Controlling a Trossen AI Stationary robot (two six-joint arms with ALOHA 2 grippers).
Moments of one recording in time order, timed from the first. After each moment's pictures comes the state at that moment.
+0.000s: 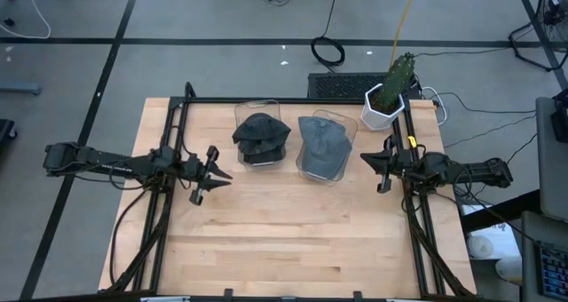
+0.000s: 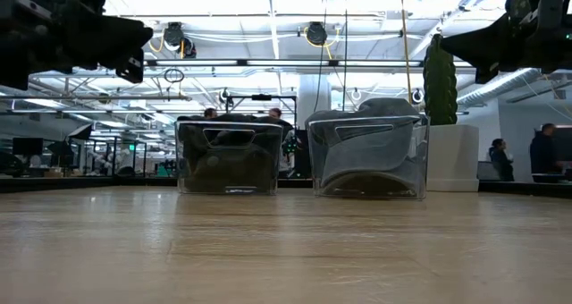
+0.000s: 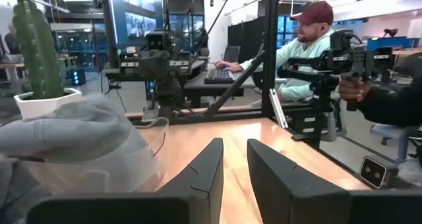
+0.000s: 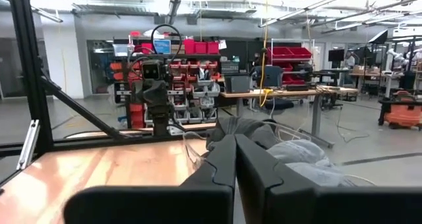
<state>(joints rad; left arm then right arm) 0.03 0.64 0.01 0.75 0.29 -0.01 0.08 0.00 0.02 0.18 0.31 -0.03</state>
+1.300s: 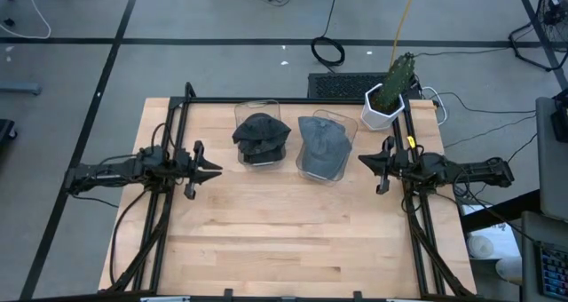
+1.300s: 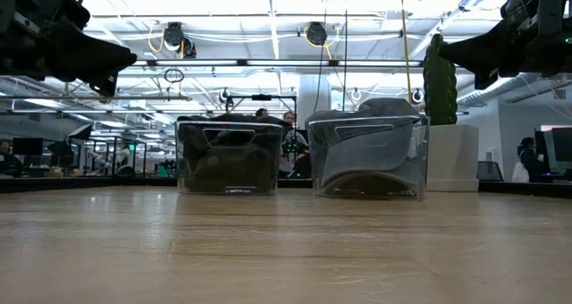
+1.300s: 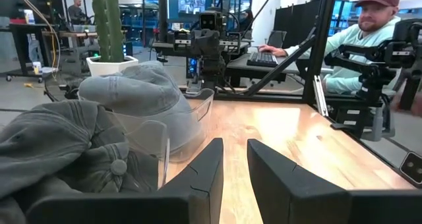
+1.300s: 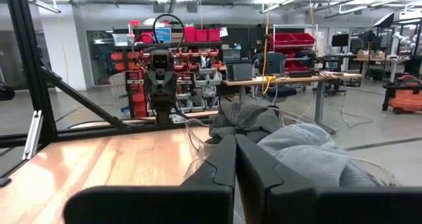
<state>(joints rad) 0.09 0.03 0.02 0.02 0.15 -0.06 0.09 0.02 0.02 0.15 0.31 0.01</state>
